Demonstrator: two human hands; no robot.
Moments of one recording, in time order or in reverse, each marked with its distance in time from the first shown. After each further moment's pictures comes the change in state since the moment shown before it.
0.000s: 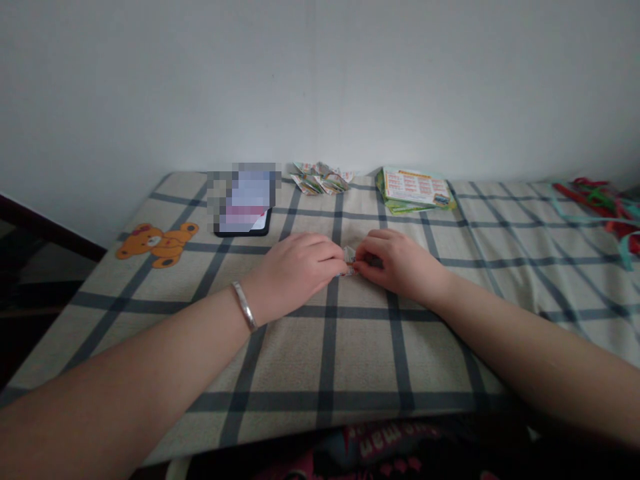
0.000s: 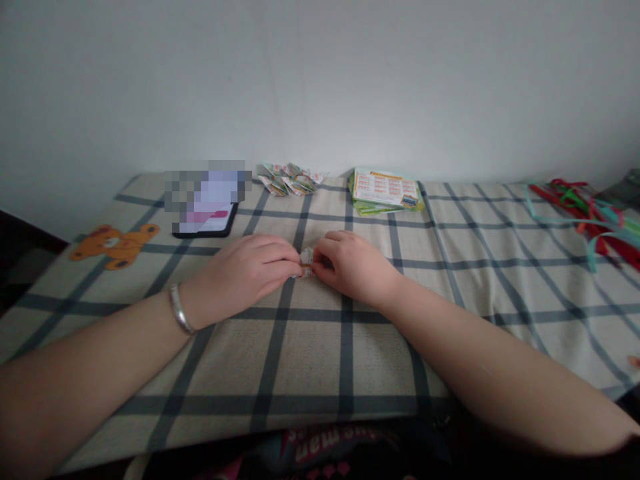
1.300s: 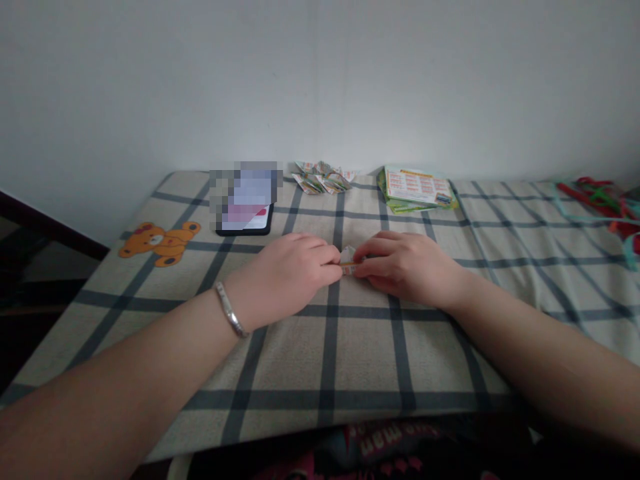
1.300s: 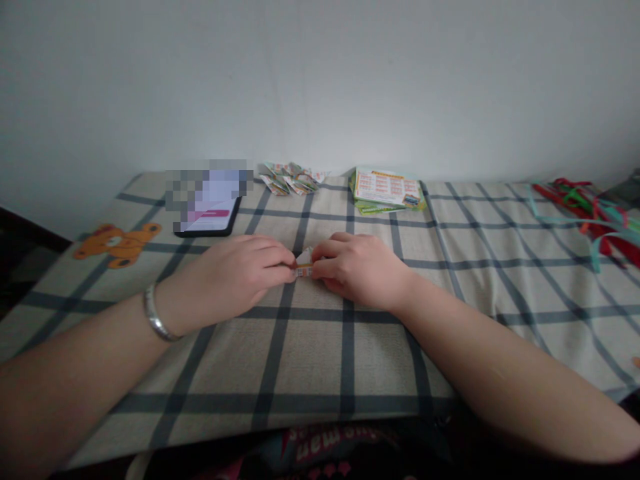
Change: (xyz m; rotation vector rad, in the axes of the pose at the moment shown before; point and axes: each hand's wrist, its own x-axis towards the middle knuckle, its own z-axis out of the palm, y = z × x) left_hand -0.001 0.005 -0.021 0.124 -0.182 0.073; right_hand -0.010 0.002 -0.019 -0.188 -0.149 -0.279
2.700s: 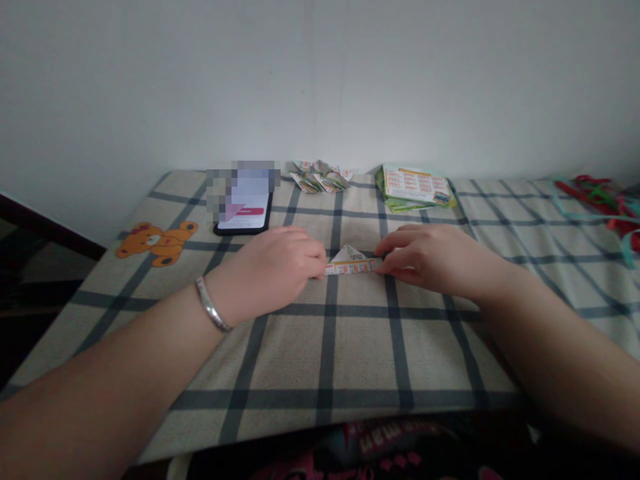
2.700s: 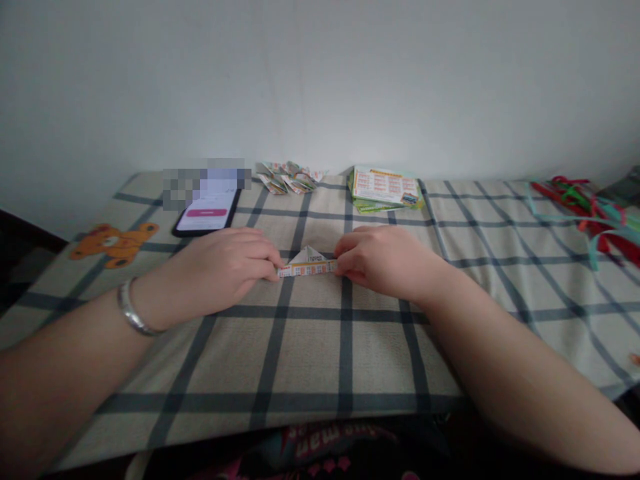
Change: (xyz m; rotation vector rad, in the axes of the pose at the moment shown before) left_hand -0.006 -0.010 -0.008 -0.073 -0.016 -0.024; right_hand -0.019 0.015 -0.024 0.041 -0.114 0.085
